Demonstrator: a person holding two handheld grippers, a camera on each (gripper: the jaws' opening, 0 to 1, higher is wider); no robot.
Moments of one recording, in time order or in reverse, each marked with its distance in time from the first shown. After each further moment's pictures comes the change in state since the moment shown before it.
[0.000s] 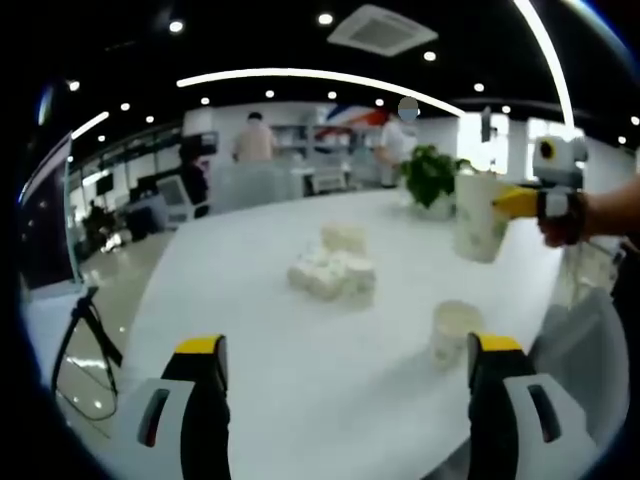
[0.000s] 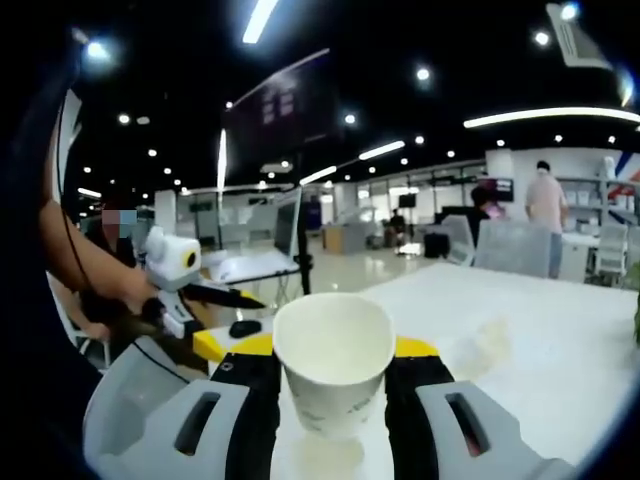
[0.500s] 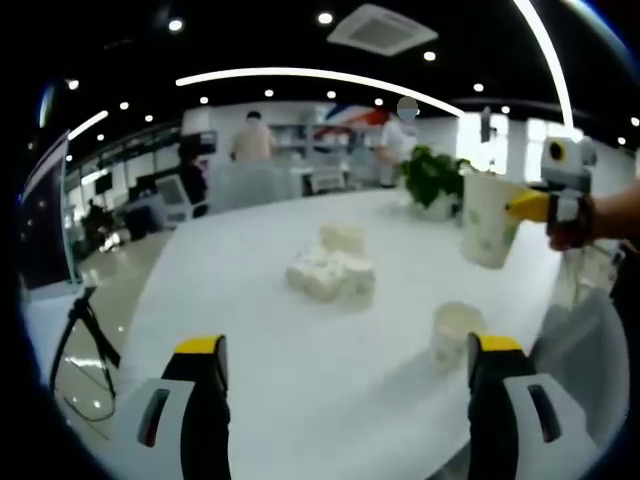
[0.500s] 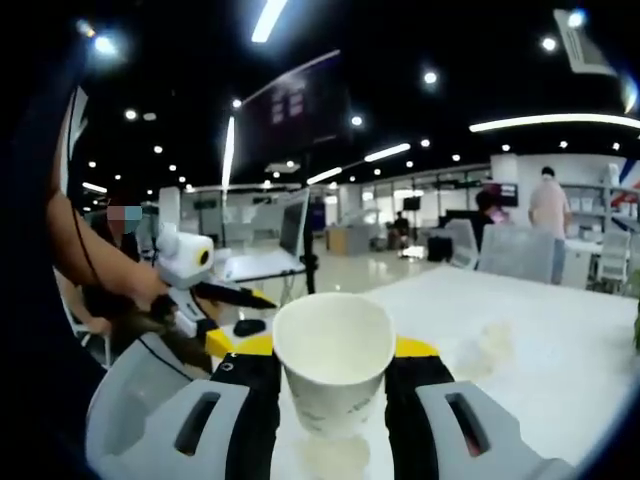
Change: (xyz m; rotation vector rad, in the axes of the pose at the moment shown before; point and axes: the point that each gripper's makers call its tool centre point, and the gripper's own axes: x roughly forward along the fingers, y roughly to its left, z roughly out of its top) left arm 0.006 0.000 0.003 -0.002 0.001 -0.007; right arm 0.000 0.005 0.001 -0.017 -0.008 0.011
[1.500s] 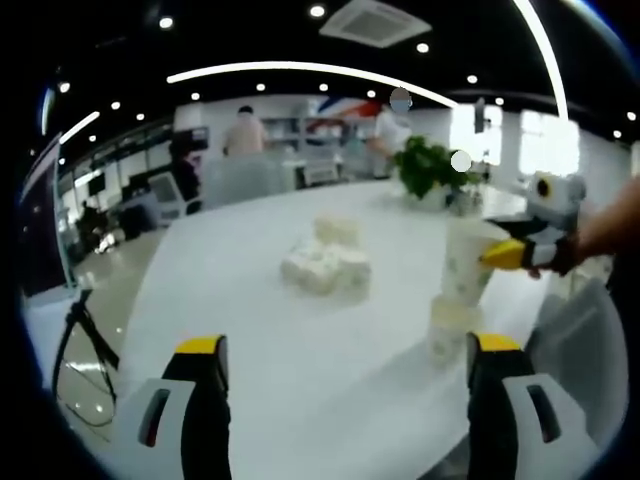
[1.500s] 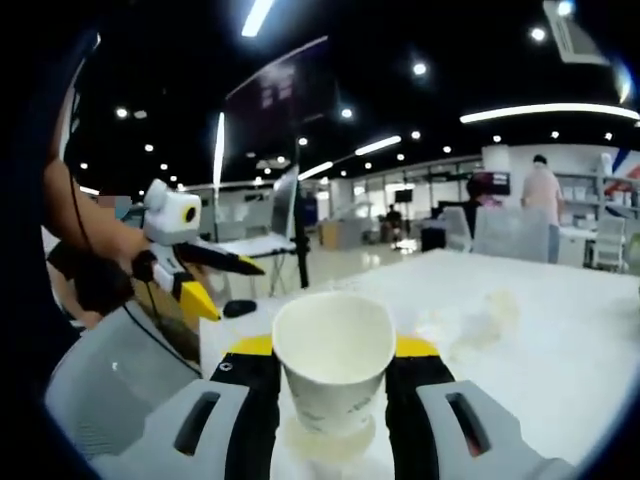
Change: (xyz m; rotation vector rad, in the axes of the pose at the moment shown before) left arm 0.000 -0.001 -0.005 0.022 0.037 -0.024; right arm 0.011 -0.008 -0.064 0.034 0.019 -0.031
